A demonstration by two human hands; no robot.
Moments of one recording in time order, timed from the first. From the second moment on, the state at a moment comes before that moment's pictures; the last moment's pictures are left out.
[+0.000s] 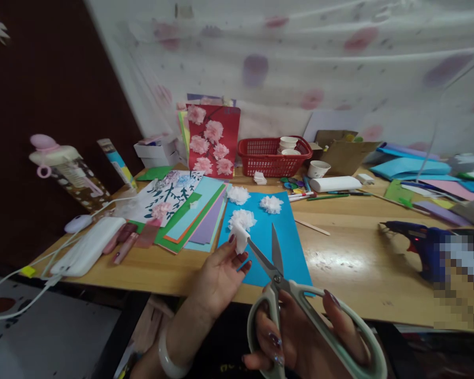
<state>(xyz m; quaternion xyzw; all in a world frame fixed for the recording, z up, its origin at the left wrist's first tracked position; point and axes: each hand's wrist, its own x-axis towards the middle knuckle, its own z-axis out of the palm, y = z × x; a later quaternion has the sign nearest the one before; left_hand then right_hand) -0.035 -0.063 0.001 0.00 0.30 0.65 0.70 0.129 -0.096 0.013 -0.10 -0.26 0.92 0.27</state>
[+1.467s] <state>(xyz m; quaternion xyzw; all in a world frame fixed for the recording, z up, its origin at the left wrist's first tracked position) -0.059 -0.059 0.015 0.38 0.40 0.62 0.55 0.196 -0.052 -0.003 -0.50 -0.59 0.39 0.51</state>
